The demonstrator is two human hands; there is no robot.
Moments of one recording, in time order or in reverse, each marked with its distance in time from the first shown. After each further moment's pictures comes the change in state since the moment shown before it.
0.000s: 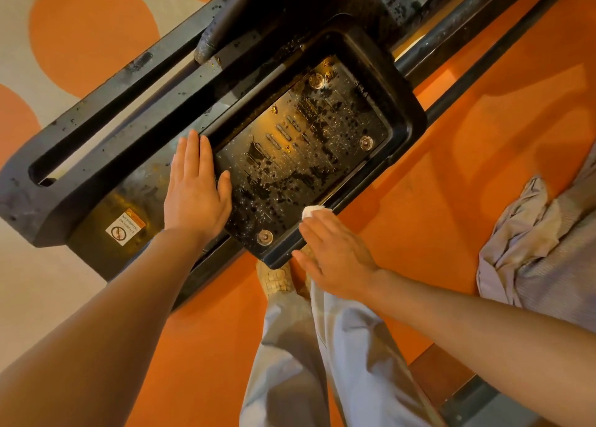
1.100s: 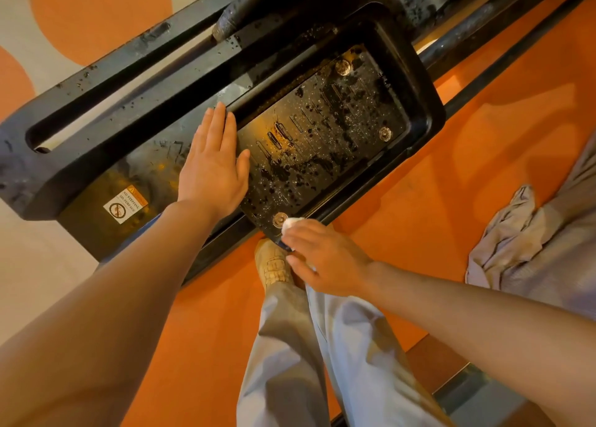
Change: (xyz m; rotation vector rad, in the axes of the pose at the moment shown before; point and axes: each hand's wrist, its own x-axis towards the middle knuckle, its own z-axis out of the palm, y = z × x) left_hand -0.001 -0.016 -0.003 -0.023 0.005 0.105; right_hand 0.006 -0.032 0.019 0.240 0.027 -0.276
